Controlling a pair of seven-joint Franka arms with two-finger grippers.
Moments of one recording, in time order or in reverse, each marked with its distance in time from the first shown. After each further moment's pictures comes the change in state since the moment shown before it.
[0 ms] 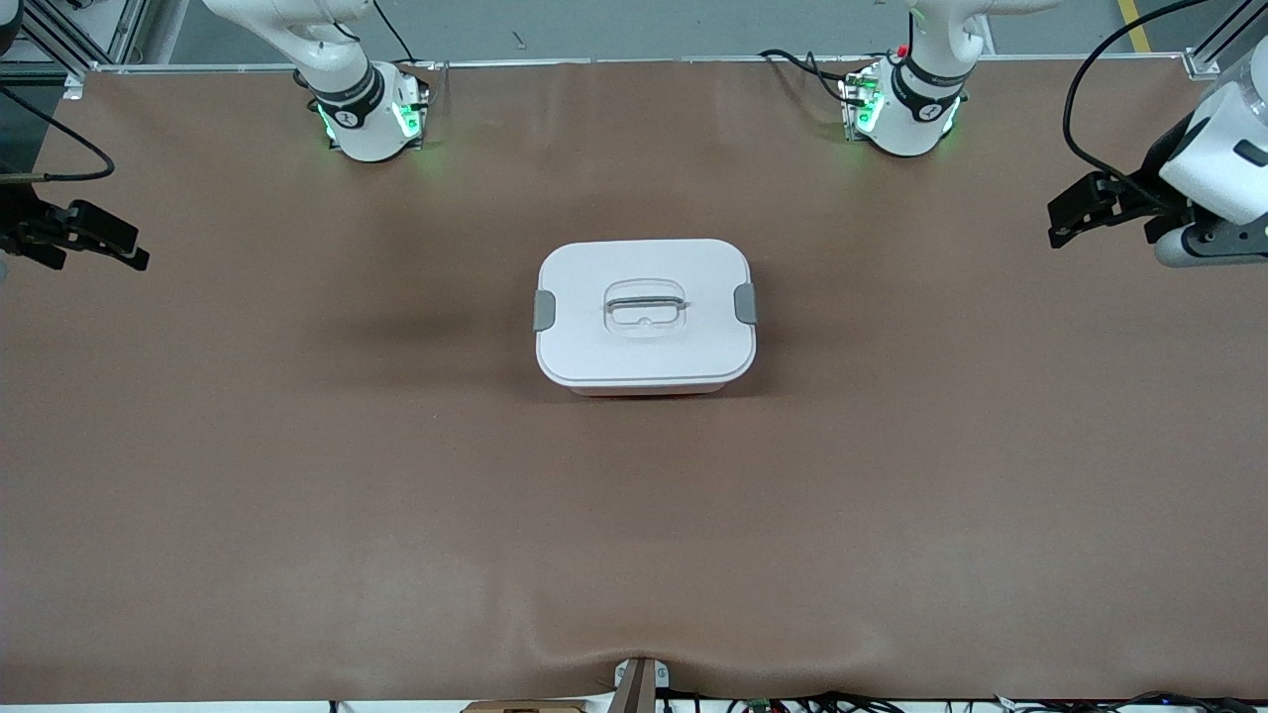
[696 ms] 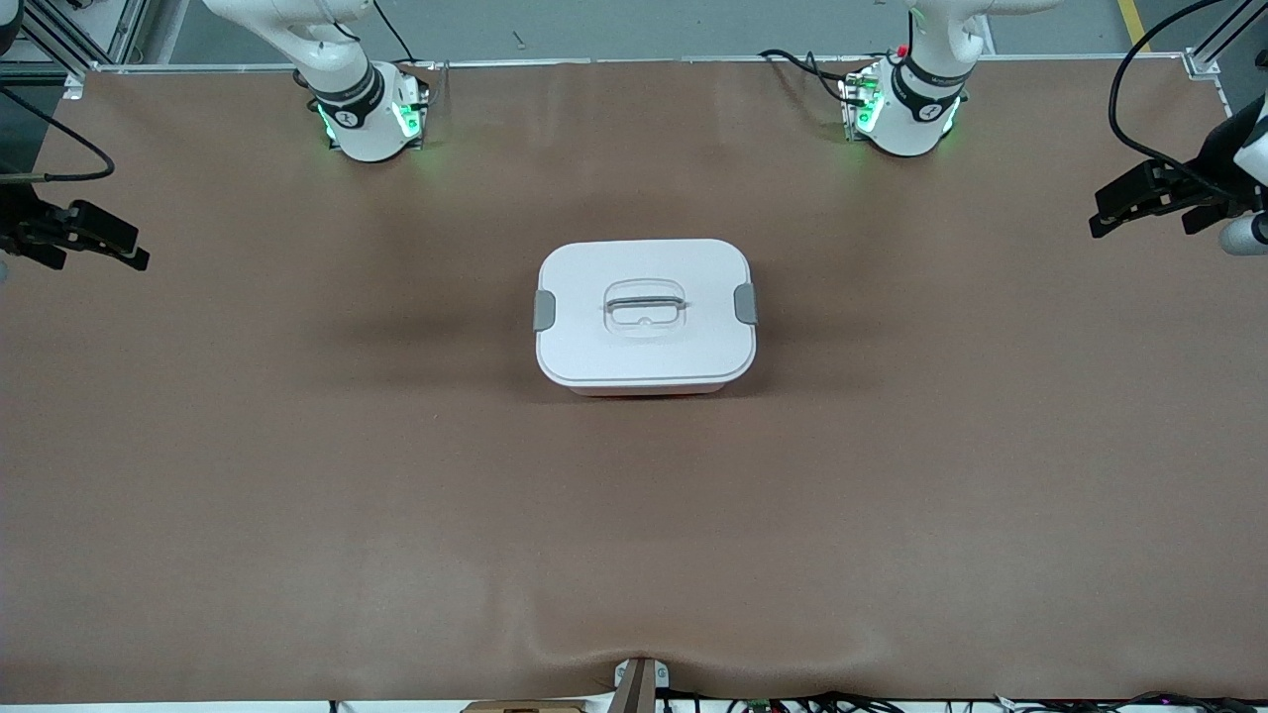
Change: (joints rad) left arm -0.016 -0.019 0.100 -0.023 -0.049 0.001 0.079; right arm 0.000 0.000 0.000 0.000 0.000 0.000 0.000
